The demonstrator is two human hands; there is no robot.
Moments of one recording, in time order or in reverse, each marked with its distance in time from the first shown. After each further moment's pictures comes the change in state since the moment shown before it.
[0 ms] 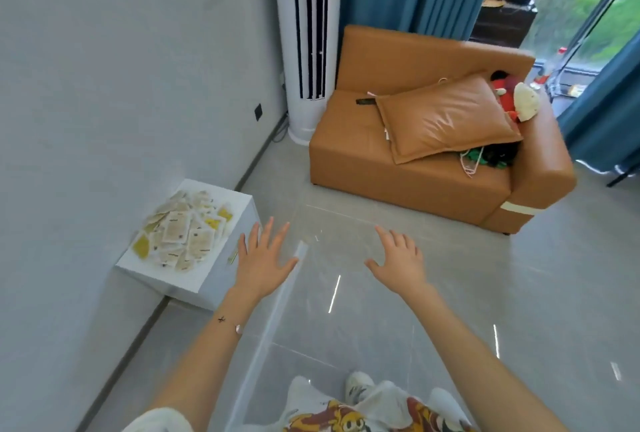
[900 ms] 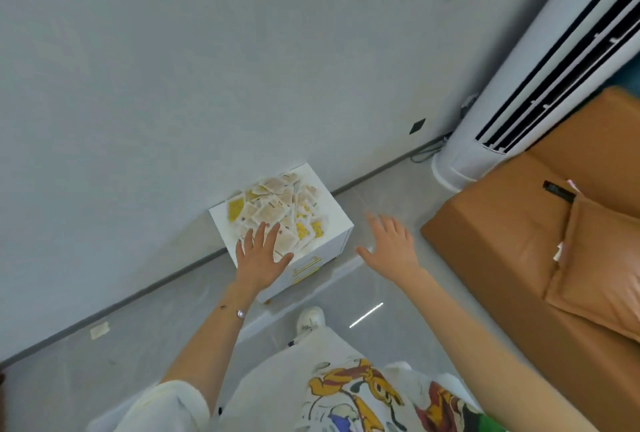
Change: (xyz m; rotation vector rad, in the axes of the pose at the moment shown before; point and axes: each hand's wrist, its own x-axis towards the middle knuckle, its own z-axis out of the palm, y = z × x) left_hand 0.133 -0.209 0.012 -0.356 0.001 -0.813; right_hand 0.297 -0.297 0.011 -0.238 -0.220 -0.729
